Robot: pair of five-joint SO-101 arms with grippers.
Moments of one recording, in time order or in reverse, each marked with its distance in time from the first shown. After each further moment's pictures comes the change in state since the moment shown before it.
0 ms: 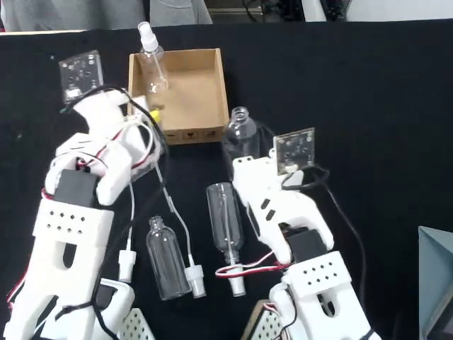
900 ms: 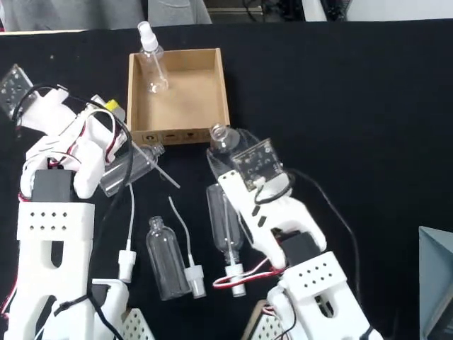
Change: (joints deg) left arm -10.7 0.0 0.0 0.0 20.0; right arm -4.6 0.0 2.3 -0.1 16.7
